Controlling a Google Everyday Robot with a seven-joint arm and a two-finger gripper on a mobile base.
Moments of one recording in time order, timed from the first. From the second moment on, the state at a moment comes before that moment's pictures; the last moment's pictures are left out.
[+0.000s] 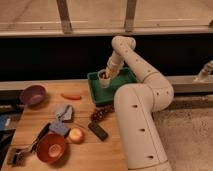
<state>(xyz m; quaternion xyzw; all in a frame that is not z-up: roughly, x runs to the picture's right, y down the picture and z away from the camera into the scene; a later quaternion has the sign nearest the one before) 0.038 -0.075 0.946 -0.34 0.08 0.59 0.72</state>
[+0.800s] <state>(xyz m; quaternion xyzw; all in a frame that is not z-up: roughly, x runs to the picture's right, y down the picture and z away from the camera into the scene) 0.059 -0.066 0.938 -0.32 0.09 0.61 0.72</state>
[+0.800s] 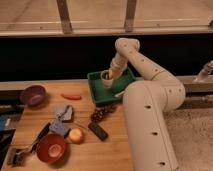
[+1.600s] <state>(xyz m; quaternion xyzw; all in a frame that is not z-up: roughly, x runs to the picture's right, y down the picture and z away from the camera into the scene) 0.050 -0.021 0.951 -0.32 0.09 0.62 0.71</state>
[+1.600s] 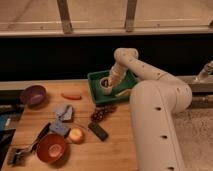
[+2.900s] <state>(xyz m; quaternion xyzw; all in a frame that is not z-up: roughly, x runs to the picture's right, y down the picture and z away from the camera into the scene) 0.061 -0.016 0.952 -0.33 0.15 0.61 0.71</state>
